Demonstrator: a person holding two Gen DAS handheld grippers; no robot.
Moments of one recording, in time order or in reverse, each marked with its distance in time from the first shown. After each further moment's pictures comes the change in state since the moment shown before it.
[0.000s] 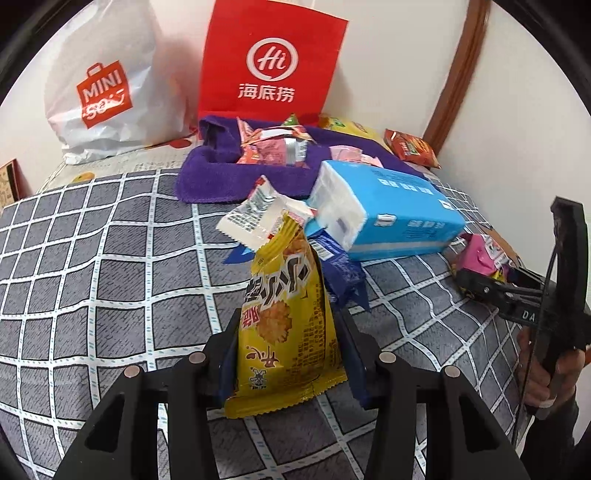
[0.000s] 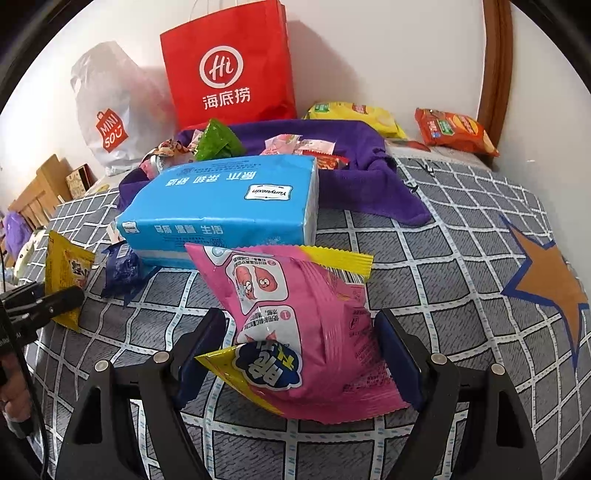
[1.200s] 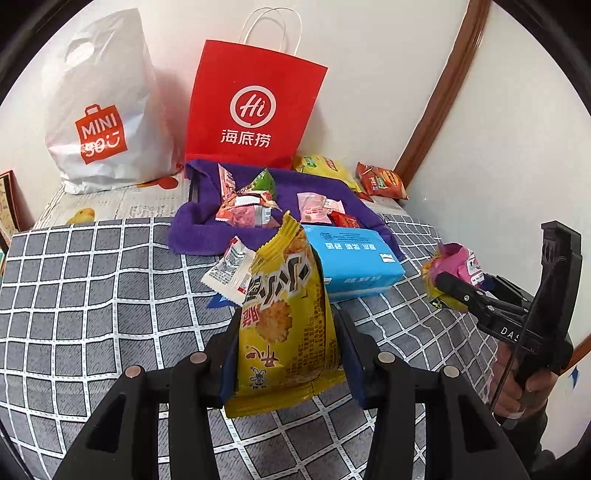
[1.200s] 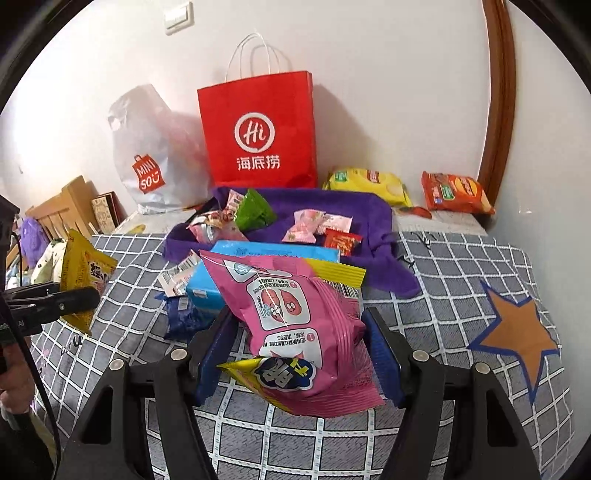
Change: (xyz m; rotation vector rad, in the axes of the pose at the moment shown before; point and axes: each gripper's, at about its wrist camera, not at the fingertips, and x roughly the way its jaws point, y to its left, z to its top) left arm -0.065 -0.013 0.040 -0.045 -0.037 -0.093; right arm -0.083 0.026 0.036 -0.061 -0.153 0.024
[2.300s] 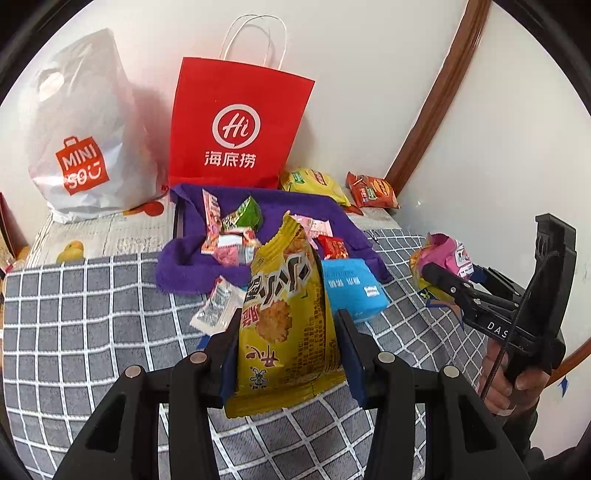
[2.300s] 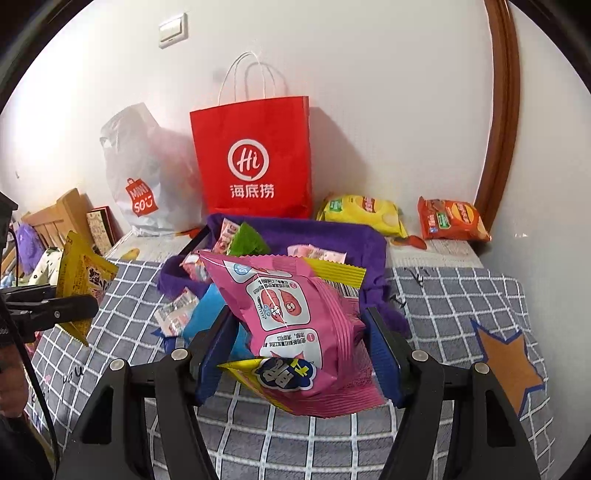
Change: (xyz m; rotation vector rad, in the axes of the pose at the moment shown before) left arm -0.002 -0.011 0.053 0.015 0.019 -0.026; right arm 0.003 -0.003 0.053 -0.012 -0.033 -0.023
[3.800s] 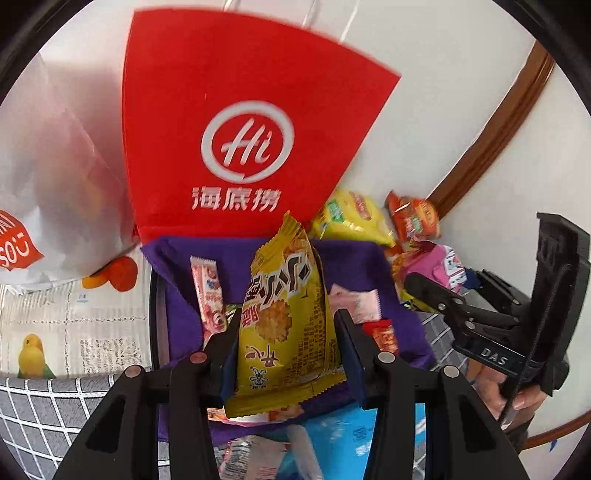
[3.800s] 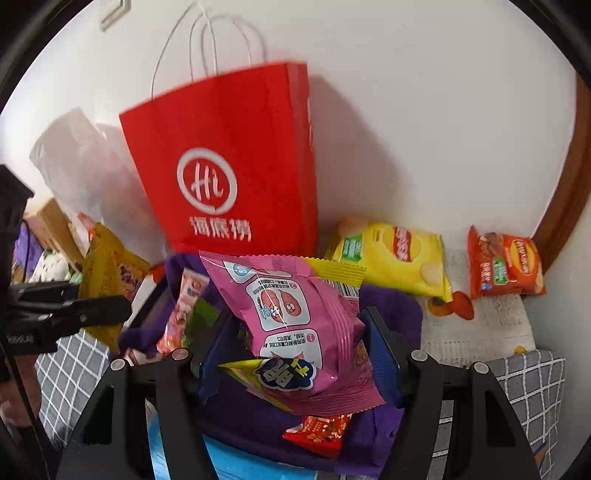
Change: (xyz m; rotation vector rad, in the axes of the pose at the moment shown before) left arm 0.145 0.045 0.150 -0.064 0.135 0.013; right arm 0.177 -0.023 0.116 -0.042 0.150 0.086
